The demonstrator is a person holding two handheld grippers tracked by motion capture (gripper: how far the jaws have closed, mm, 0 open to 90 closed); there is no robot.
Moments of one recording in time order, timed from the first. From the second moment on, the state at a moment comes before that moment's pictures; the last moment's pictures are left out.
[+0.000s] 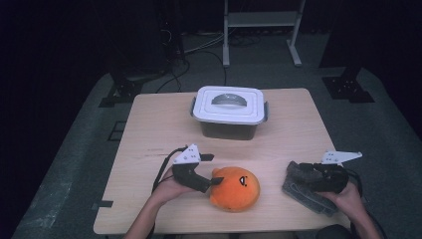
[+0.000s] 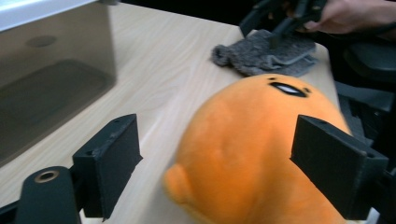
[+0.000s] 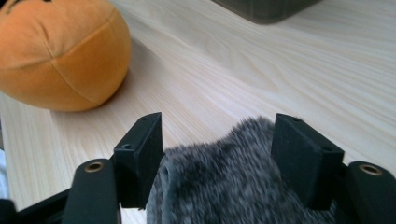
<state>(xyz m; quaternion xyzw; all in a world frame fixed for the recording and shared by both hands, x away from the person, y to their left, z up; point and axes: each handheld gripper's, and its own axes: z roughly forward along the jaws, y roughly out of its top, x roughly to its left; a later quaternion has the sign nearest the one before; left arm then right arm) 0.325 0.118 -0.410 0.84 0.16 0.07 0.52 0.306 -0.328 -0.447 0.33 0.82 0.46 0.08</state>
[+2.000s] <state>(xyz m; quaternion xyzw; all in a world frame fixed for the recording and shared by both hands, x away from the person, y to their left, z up) 0.307 0.179 -0.414 0.81 0.23 0.12 0.53 0.413 -0.185 -0.315 0.16 0.86 0.48 0.07</state>
